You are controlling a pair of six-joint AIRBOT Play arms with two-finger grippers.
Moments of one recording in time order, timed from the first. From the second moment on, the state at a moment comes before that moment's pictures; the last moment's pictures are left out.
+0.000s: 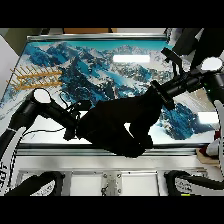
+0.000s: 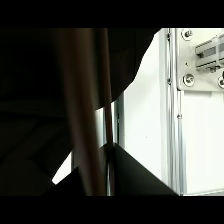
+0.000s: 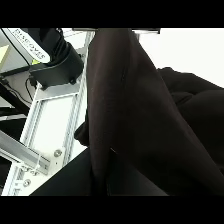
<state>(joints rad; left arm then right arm) -0.18 -1.19 1.00 0.92 -1.62 -0.23 0.00 -1.39 1.43 -0.37 1.84 0.35</state>
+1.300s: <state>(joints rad) -0.17 -1.18 1.00 0.92 -1.57 -0.39 0.00 -1.39 1.43 -0.31 1.80 0.35</state>
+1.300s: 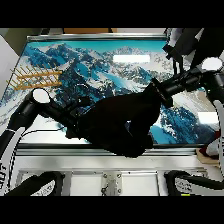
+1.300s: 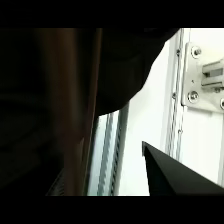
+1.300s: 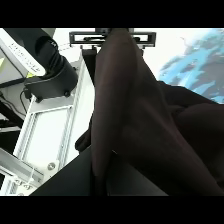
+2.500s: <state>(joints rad) 0.09 -1.00 0.96 0.91 -1.47 -0.61 0.00 -1.39 1.43 -0.31 1.78 0.37</state>
